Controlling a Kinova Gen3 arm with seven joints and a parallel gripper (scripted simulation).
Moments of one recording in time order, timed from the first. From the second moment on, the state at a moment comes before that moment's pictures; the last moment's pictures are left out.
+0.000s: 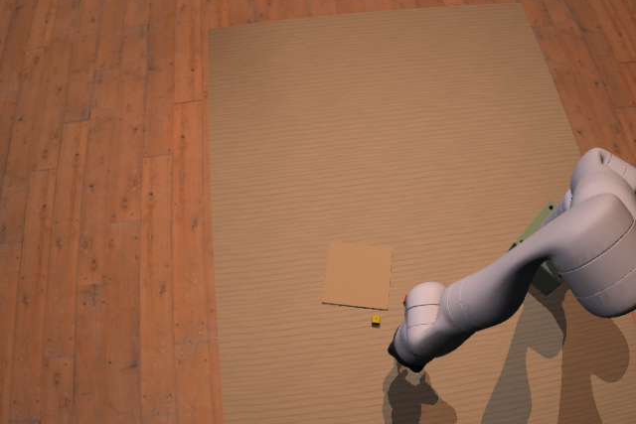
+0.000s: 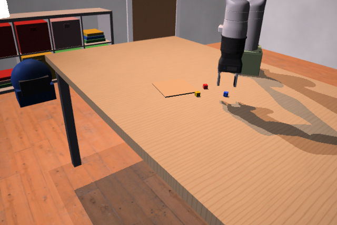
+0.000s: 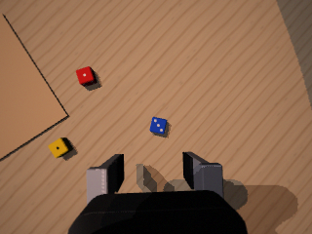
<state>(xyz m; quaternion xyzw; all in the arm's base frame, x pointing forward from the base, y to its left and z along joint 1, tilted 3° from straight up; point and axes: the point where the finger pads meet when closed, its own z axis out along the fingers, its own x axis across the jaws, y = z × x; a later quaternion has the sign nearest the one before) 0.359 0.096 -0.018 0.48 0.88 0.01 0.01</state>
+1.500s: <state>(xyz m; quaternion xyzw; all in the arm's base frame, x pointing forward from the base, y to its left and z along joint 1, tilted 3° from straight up) 0.323 0.080 0.053 0.58 0.81 0.02 0.01</state>
